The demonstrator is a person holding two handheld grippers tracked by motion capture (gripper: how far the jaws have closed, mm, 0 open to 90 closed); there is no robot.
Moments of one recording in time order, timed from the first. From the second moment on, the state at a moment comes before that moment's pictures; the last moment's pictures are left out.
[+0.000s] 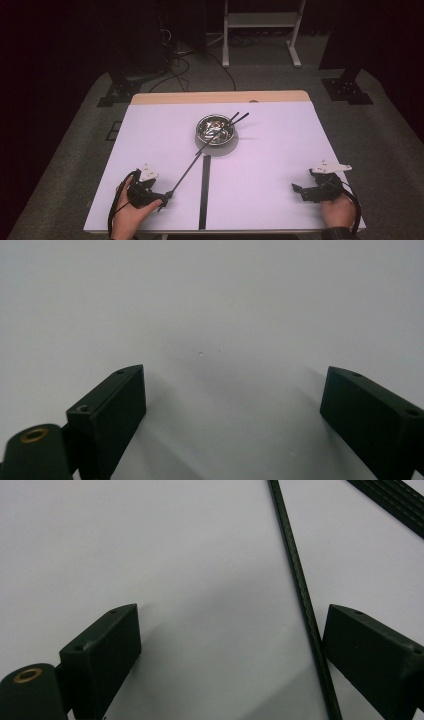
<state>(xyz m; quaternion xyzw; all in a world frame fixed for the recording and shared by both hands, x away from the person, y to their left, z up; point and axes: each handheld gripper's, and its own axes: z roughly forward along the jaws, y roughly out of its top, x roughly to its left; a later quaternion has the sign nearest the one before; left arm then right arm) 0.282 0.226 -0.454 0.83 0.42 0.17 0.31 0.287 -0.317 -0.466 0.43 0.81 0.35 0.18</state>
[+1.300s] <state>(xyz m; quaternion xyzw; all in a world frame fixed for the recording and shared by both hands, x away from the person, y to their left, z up) 0.293 0.256 -0.453 0.82 0.44 0.18 0.33 0.287 -0.317 -0.466 0.43 0.81 0.35 0.18</state>
